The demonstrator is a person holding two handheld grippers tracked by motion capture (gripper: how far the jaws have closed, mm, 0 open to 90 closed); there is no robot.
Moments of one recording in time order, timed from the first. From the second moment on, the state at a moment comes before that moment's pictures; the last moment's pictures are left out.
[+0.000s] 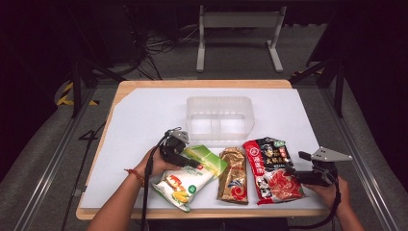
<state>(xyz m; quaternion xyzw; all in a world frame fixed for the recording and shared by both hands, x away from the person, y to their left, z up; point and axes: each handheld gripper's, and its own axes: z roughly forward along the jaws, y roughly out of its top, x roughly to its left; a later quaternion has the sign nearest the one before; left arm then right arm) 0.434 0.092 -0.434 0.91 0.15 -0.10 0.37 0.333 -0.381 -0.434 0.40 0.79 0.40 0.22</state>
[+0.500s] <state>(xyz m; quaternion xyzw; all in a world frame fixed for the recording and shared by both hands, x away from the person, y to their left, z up) 0.411 0.127 -0.408 0.87 0.19 -0.03 0.46 0.332 -0.385 -0.431 0.41 0.78 0.42 0.23</state>
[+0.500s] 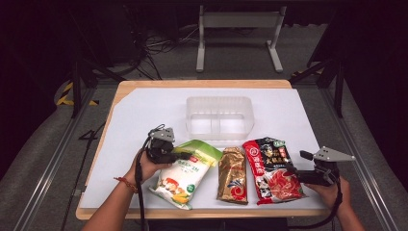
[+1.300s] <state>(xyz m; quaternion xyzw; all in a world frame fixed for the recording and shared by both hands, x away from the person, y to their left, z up) 0.371 0.149 -0.345 0.80 0.19 0.02 0.56 0.329 -0.391 -0.426 0.41 0.77 0.43 0.23</state>
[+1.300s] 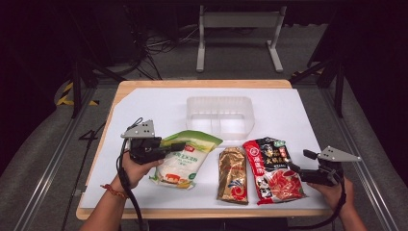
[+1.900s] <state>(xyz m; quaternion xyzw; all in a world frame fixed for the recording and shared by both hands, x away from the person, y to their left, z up) 0.362 0.144 -0.337 0.78 0.20 0.04 0.59 0.328 -0.390 -0.425 0.41 0.77 0.43 0.23</state>
